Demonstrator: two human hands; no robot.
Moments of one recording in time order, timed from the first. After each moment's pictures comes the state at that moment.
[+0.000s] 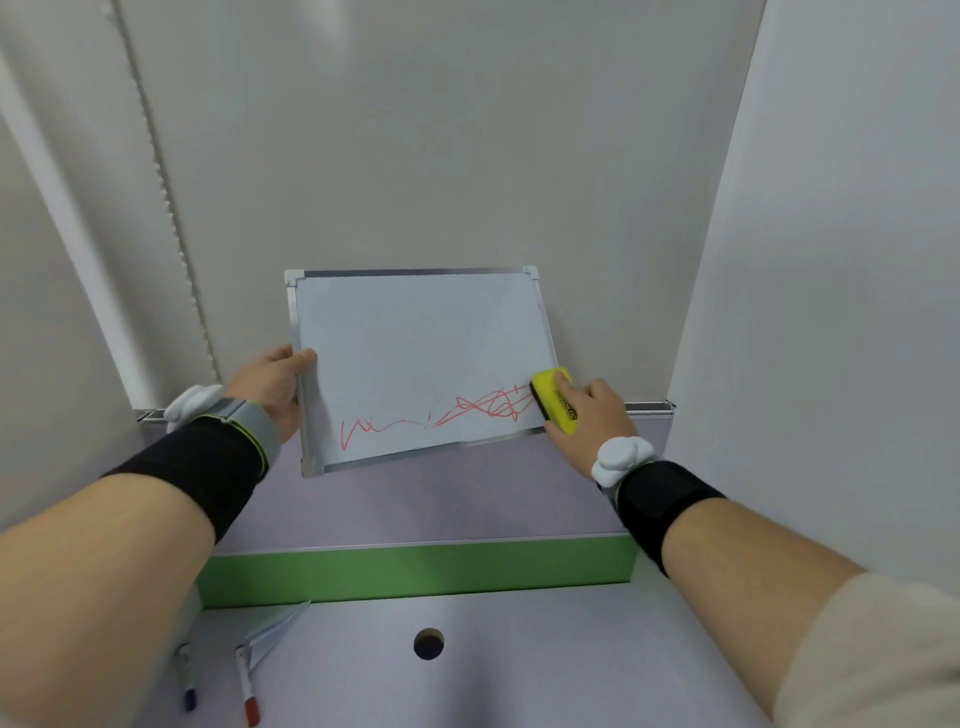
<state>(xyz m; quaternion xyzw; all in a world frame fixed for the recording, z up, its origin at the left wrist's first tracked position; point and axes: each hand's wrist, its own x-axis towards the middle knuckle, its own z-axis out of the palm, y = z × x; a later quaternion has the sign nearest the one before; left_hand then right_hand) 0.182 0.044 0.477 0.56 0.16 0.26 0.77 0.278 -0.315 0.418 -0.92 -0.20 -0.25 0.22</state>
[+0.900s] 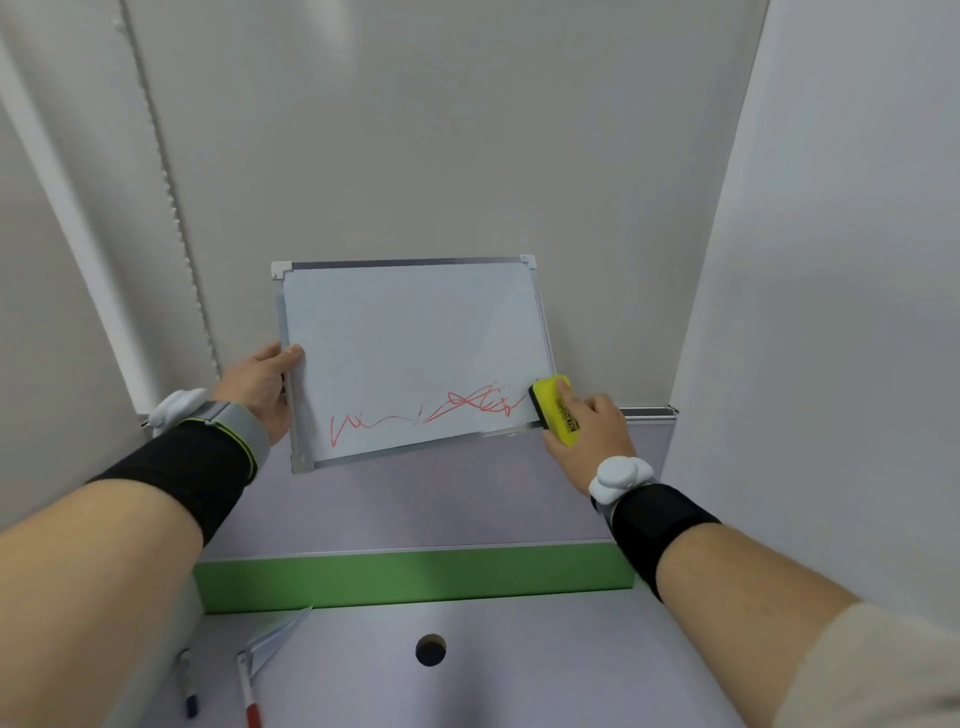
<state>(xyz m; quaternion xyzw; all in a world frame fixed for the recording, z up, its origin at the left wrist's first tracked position) 0.172 0.054 0.484 0.53 0.13 0.25 0.80 0.268 -0.310 0.405 -0.91 -0.19 -0.28 0.25</state>
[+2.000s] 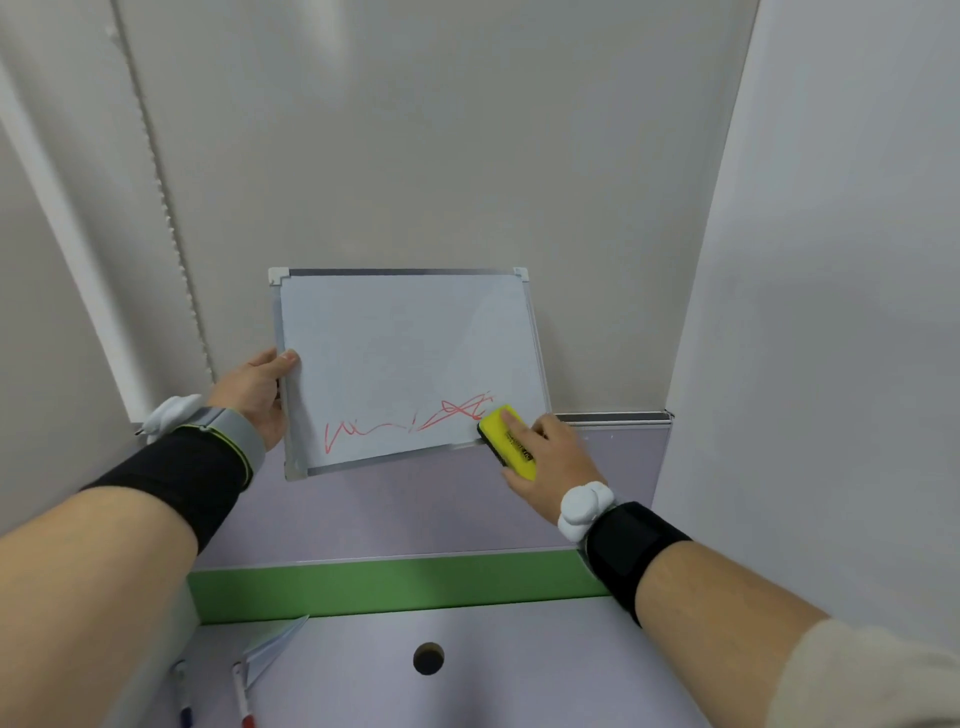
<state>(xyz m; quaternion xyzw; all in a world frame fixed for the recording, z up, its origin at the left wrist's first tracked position) 0.177 0.064 0.483 0.52 0.14 0.25 0.80 0.249 -0.281 0.391 -0.90 -0.30 -0.25 0.20</state>
